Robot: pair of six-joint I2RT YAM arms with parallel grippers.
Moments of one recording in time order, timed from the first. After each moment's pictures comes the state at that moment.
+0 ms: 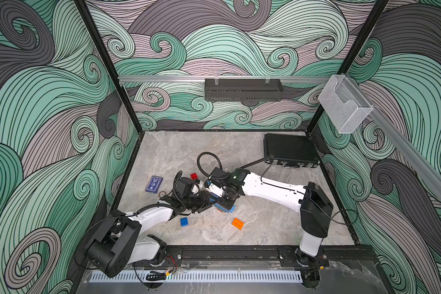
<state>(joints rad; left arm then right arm) -0.47 1.28 0.41 0.08 0.64 -0.94 1.02 1.85 1.46 -1.01 0.01 -0.07</state>
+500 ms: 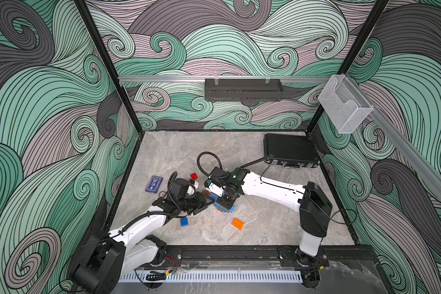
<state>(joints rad) -0.45 1.07 0.41 -0.14 0.59 -0.95 1.02 1.85 1.48 -1.02 -0.02 -0.07</state>
